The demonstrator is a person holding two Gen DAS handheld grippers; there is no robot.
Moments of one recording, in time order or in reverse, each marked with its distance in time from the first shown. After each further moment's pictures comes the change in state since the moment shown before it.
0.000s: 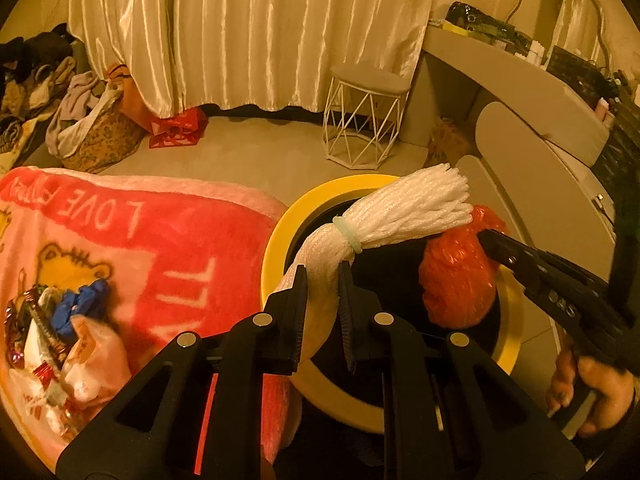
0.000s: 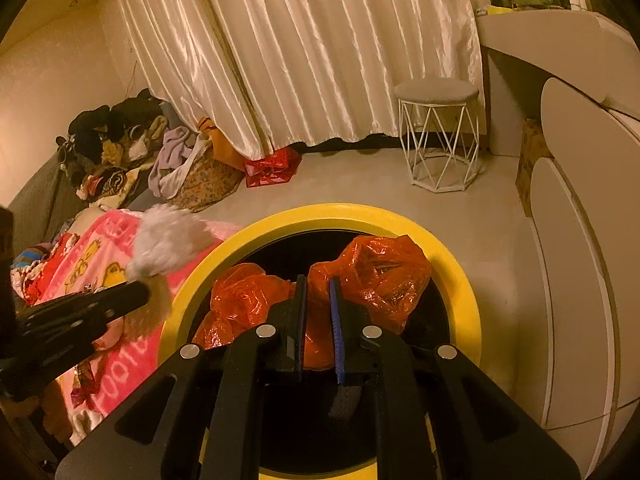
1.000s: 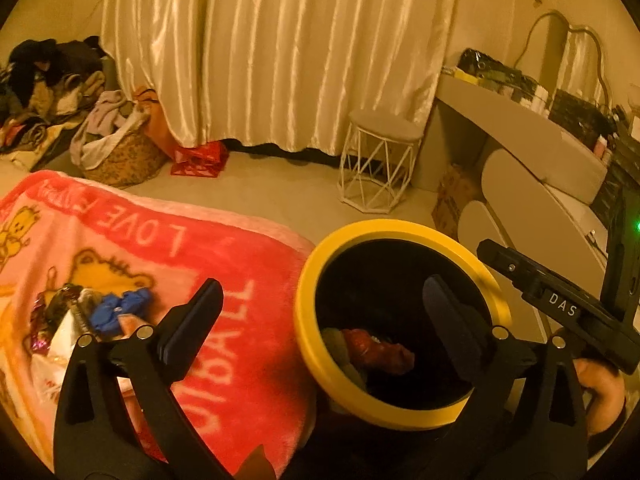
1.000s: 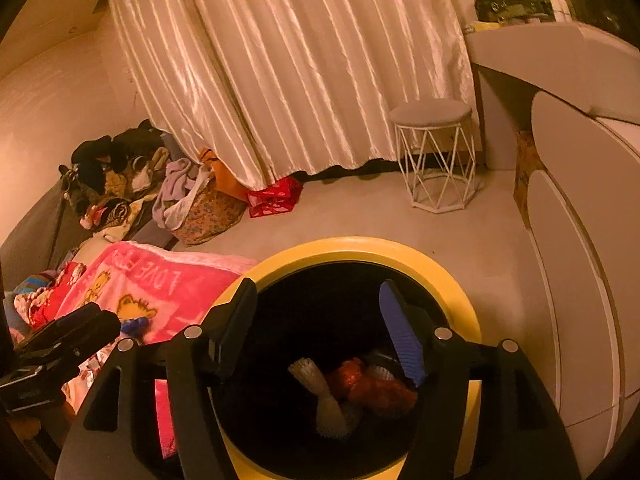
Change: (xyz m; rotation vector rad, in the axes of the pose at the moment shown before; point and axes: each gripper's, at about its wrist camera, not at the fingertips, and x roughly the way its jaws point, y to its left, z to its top) left arm -0.060 0.021 -0.007 -0.064 -0.177 0.039; right arm -0.024 0.014 0.009 0.039 -0.117 0.008
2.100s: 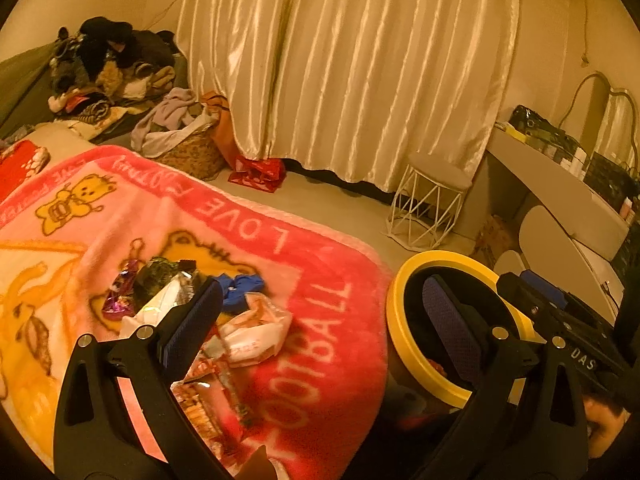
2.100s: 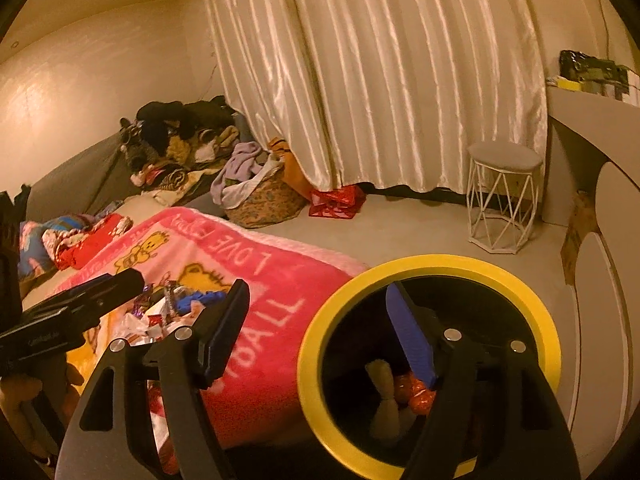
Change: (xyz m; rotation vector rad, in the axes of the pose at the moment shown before) left arm -0.074 0.081 -0.024 -0.164 -0.116 0.132; right arm -0.016 0.107 -0.013 -0.240 -0.022 0.160
